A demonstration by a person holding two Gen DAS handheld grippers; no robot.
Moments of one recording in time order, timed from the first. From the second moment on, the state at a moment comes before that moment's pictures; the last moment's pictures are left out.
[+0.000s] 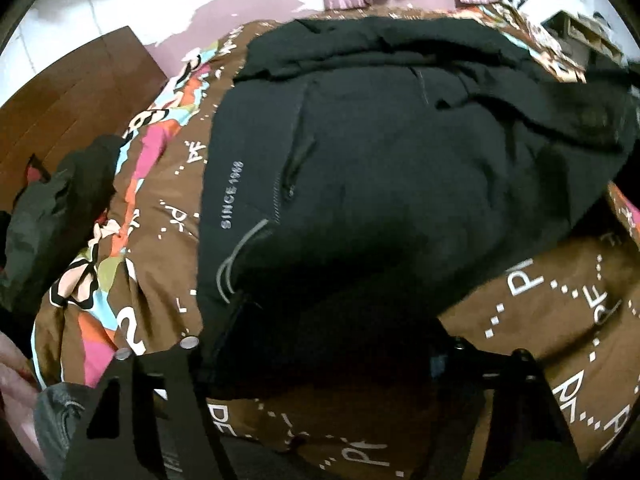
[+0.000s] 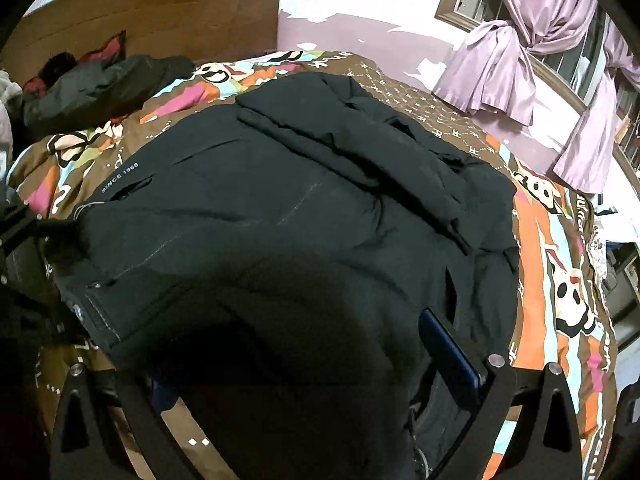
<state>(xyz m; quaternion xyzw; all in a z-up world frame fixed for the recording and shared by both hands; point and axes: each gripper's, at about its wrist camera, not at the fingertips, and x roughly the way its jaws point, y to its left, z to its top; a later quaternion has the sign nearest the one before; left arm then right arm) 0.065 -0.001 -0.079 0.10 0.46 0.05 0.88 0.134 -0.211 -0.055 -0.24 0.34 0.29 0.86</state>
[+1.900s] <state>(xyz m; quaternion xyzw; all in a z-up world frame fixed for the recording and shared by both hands) 0.089 0.008 0.037 0.07 0.31 -0.03 0.95 0.094 -0.253 -0.034 -0.25 0.23 0.19 0.92</state>
